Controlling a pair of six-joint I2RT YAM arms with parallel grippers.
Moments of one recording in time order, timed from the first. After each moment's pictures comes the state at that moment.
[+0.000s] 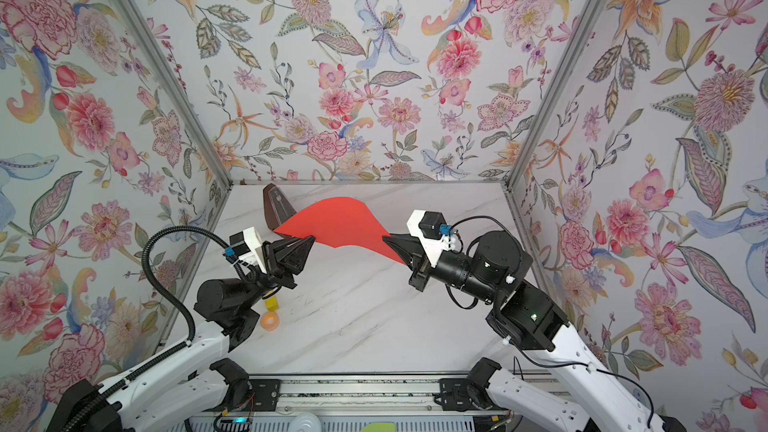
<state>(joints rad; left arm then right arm) -0.56 0.94 0.43 1.12 0.43 -0.44 0.80 0.82 1.17 -0.33 -0.30 -0.09</state>
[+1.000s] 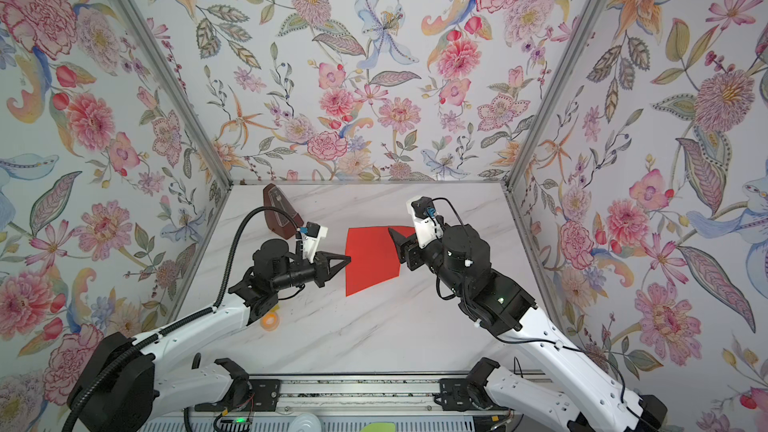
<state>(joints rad) -0.56 1.23 0.61 0.31 0.57 -0.47 0.77 0.93 1.08 -0.37 0.19 0.01</state>
